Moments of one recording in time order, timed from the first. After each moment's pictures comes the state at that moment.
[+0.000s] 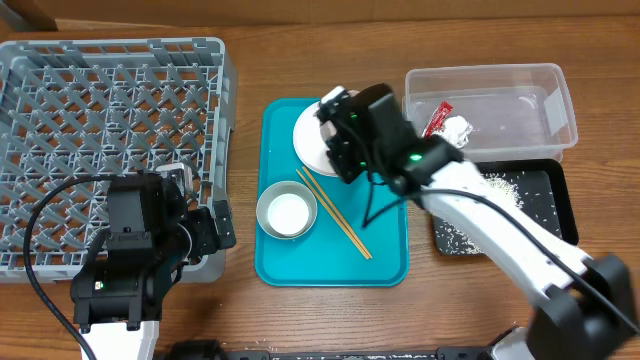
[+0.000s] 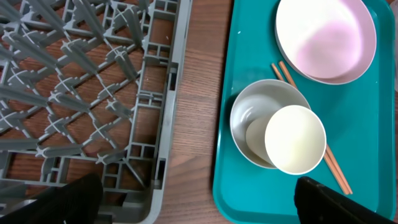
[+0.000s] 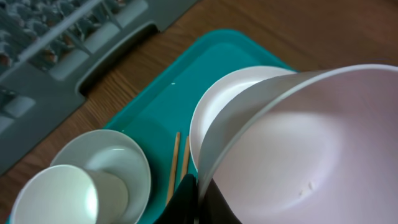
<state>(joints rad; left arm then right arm) 0.03 0.90 0.99 -1.06 0.09 -0.18 0.61 1.70 1.32 -0.47 -0.13 -0.06</state>
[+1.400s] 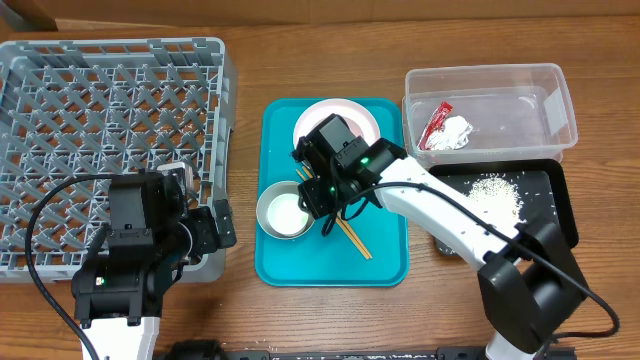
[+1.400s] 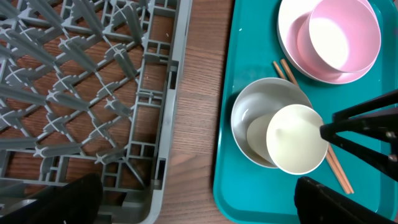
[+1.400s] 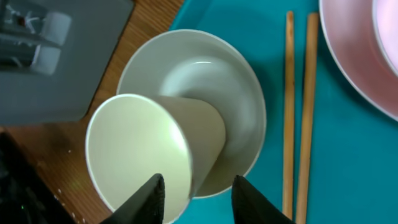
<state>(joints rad) 0.03 0.91 0.99 -1.06 0.09 -0.18 0.72 1.86 1.39 -0.72 -0.35 0.24</state>
